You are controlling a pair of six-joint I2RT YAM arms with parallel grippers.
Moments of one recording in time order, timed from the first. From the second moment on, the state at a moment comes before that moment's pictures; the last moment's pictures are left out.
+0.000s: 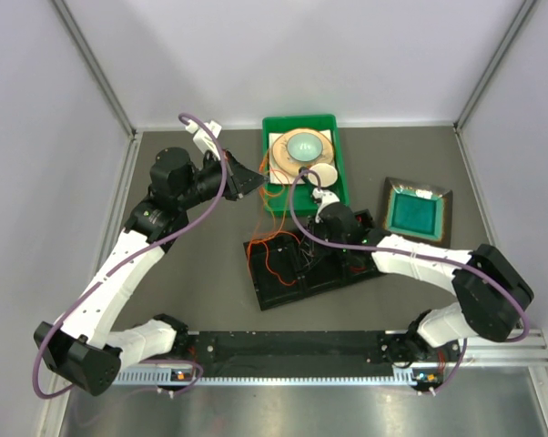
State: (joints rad) left arm -0.43 1.10 1.15 -0.19 0.49 -0.65; right arm 0.79 1.42 0.76 0.00 -0.02 0.57
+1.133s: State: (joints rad) left arm -0.44 1.17 1.09 -0.12 0.54 -0.76; right arm 0.79 1.08 0.71 -0.08 0.20 0.51
